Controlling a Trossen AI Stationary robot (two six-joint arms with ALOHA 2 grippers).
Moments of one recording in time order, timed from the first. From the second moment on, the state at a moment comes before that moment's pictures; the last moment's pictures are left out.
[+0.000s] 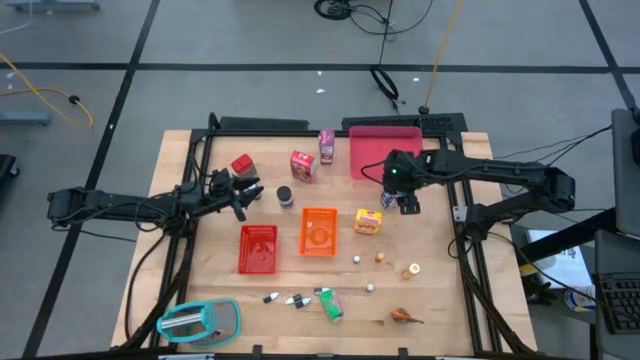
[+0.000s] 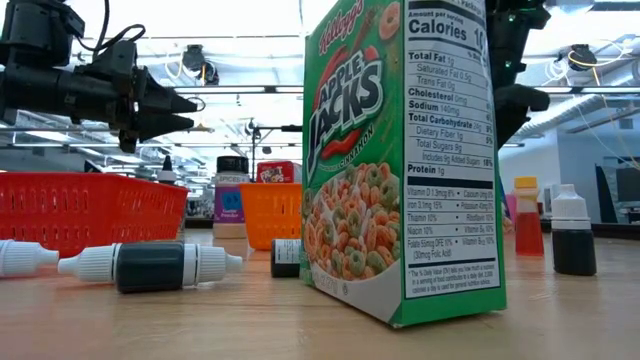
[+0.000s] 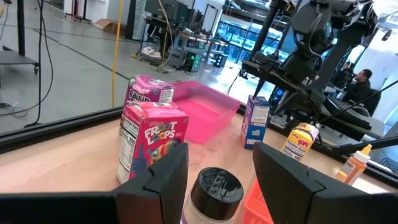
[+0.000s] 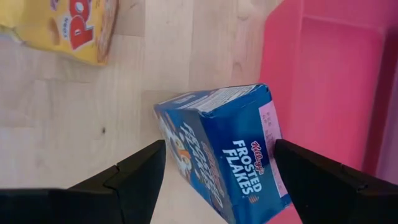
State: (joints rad) left arm 0.14 0.63 0.01 0.62 -0.27 -0.32; right arm -0.31 1.28 0.96 -0.92 0.09 -0.42
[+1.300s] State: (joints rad) left arm 0.14 0.63 0.01 0.62 -0.27 -0.32; right arm -0.24 1.16 1.14 -1.11 0.29 -0.25
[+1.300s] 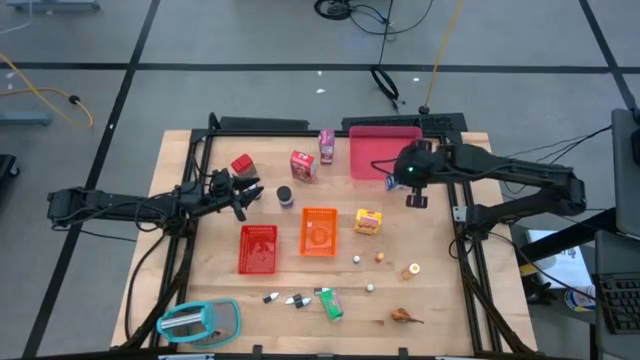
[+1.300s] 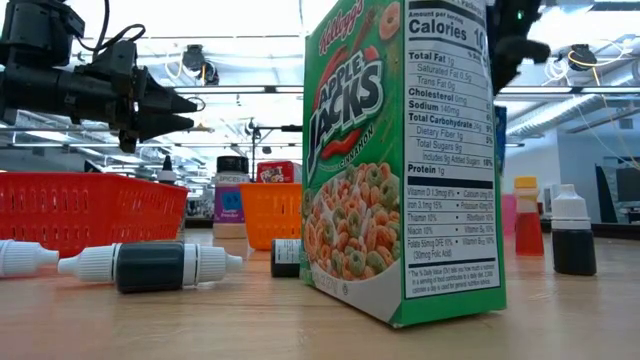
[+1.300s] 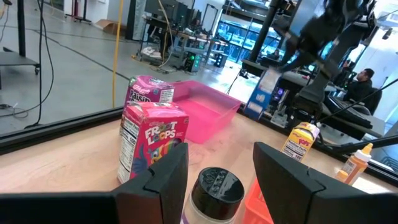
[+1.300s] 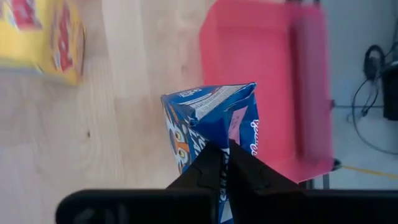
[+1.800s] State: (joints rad) left arm 0.14 0.63 0.01 0.62 -0.27 -0.32; right arm -0.43 1.20 1.22 -1.06 0.39 -0.33
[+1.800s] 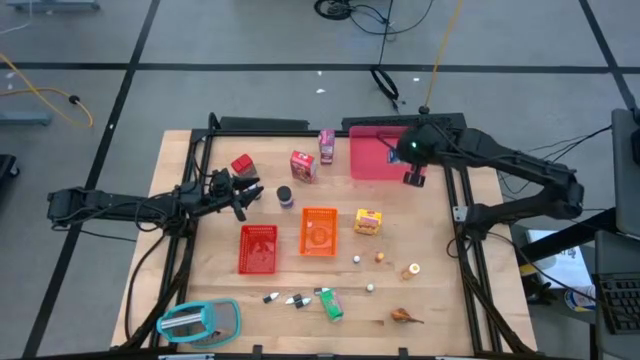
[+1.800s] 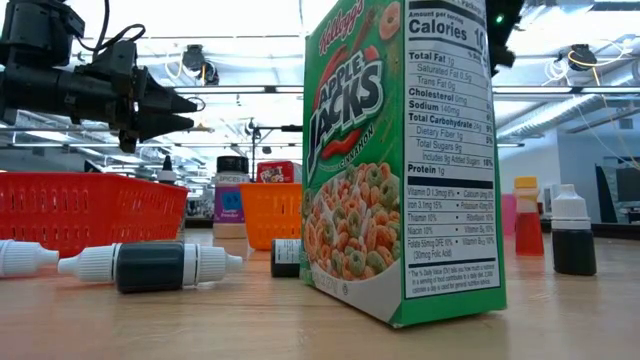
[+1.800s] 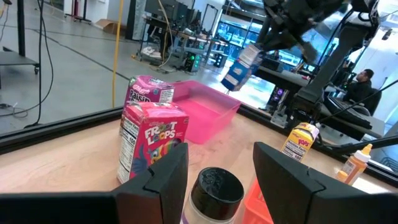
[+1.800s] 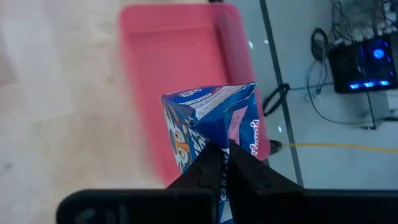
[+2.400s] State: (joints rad) left arm 0.14 0.63 0.01 0.63 -0.27 -0.35; right arm -0.82 1.37 1.22 -0.90 0.21 -0.43
